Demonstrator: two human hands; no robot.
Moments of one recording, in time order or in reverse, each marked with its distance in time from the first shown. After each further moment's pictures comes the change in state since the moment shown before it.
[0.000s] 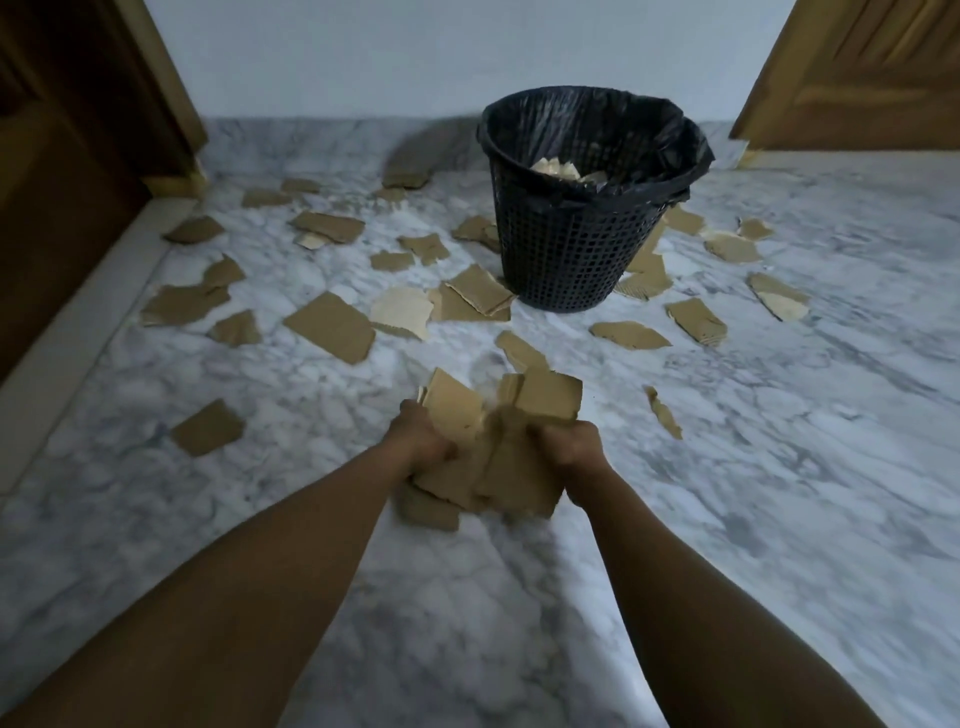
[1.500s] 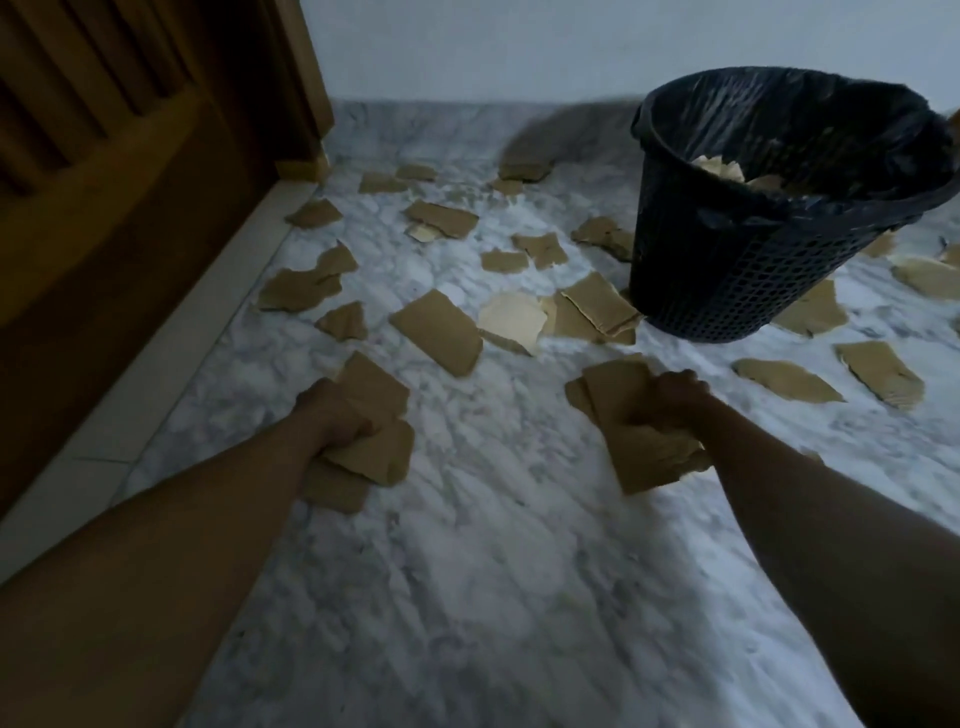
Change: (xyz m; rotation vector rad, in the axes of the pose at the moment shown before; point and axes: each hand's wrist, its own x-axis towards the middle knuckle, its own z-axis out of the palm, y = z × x) left_hand 0.051 -0.108 -0.179 0.396 0.235 -0.267; right_hand 0.114 -0.093 0.046 -1.138 -0.166 -0.103
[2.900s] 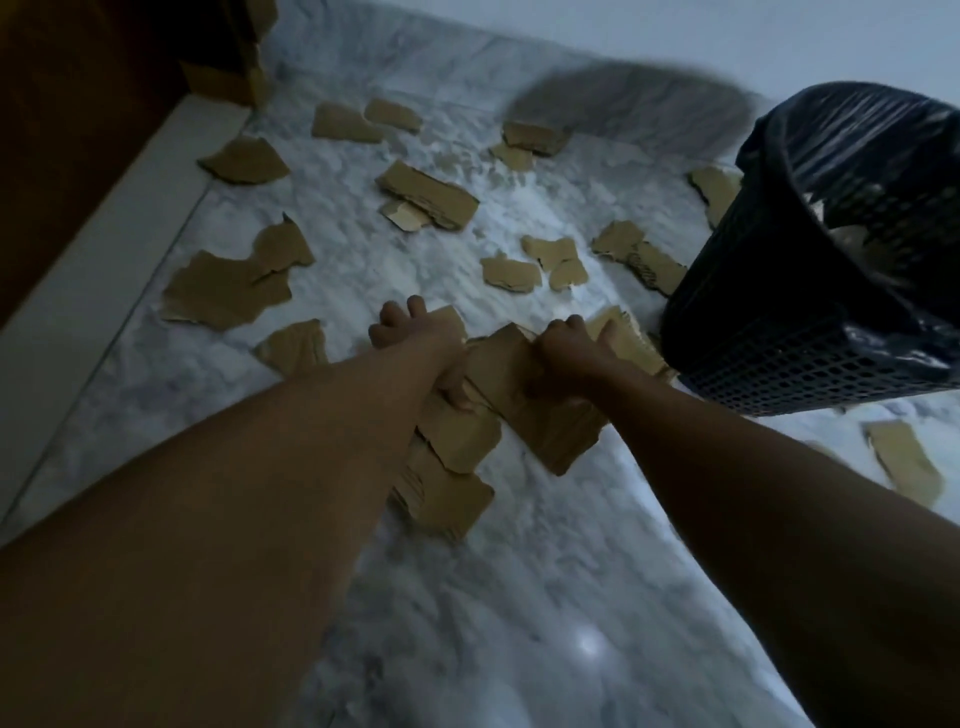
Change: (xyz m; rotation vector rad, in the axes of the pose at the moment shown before) left_hand 0.143 0.169 -0.044 0.402 -0.201 0.151; right_hand 0.115 -0.189 -0.027 -0.537 -0.025 -0.391
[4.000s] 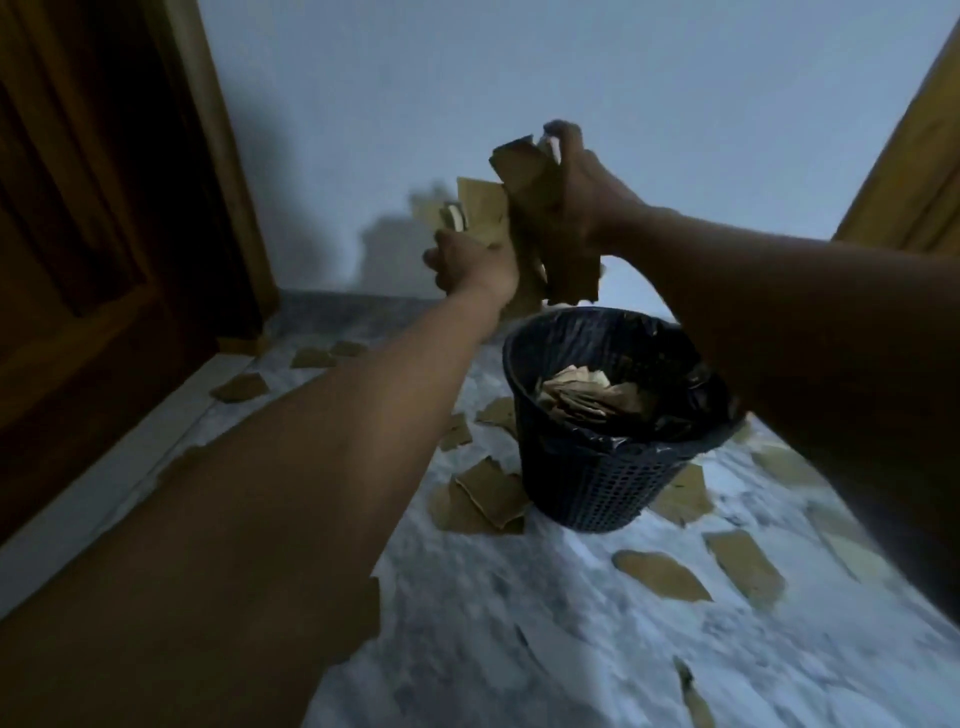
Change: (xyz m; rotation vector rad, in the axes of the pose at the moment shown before) left_hand -0.251 0.205 -0.211 -1.460 0.882 0.293; right_hand -0.232 0.196 -0.276 0.554 0.916 -0.234
